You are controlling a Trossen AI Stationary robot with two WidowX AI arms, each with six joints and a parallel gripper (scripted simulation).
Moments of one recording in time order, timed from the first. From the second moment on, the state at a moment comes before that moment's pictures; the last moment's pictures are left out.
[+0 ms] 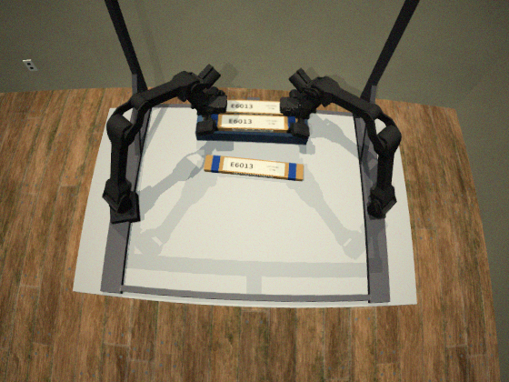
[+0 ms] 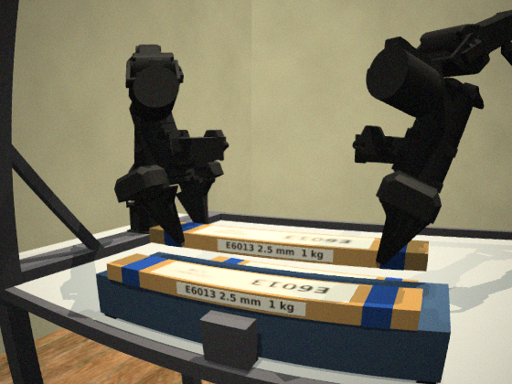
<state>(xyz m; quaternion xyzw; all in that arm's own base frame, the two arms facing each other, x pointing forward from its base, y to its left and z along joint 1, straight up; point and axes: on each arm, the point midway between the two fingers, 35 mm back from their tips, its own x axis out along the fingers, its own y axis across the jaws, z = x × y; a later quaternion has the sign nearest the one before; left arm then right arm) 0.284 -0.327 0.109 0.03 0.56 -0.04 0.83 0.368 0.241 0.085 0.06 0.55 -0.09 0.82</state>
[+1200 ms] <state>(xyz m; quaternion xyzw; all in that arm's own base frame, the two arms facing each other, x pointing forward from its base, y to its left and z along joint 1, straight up) 0.284 -0.327 0.106 0.04 0.56 -0.04 0.83 0.368 0.242 0.083 0.06 0.55 -0.10 0.82</state>
